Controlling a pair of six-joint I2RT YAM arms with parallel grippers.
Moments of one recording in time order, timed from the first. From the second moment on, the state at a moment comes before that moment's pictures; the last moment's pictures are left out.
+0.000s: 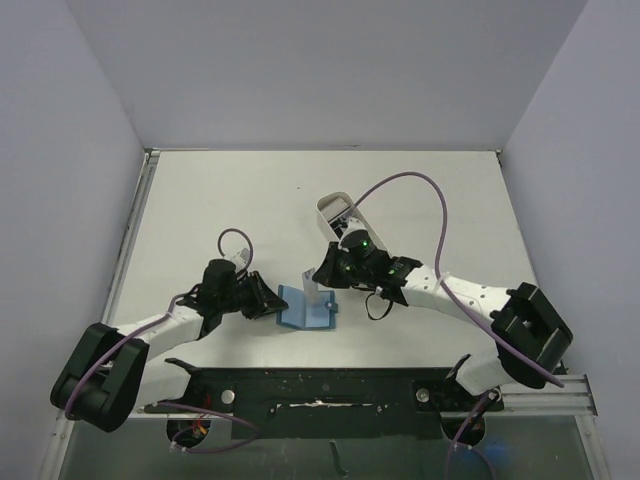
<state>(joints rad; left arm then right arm) -0.41 1.22 0.31 0.21 0.47 -0.94 0.81 1.43 0.86 -0.09 -0.05 0.76</state>
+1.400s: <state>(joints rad) -0.41 1.15 0.31 -0.02 0.30 -0.83 0.85 1.64 0.85 -0.08 -0.07 0.81</state>
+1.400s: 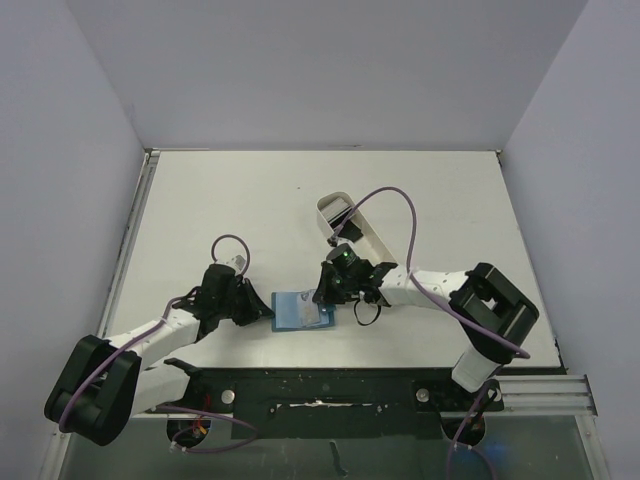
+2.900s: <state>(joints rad) -0.42 1.15 0.29 0.00 0.32 -0.89 0.87 1.71 0.89 -0.07 -0.06 0.90</state>
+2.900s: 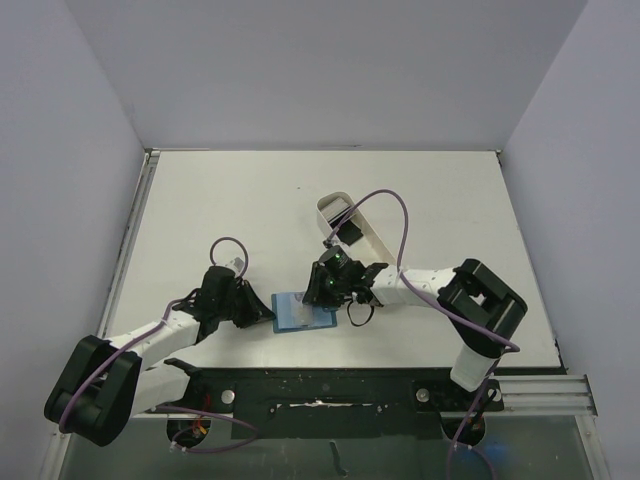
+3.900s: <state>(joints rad) -0.42 1.15 0.29 0.01 0.32 -0.89 0.91 1.74 0.93 -0.06 -0.13 0.87</state>
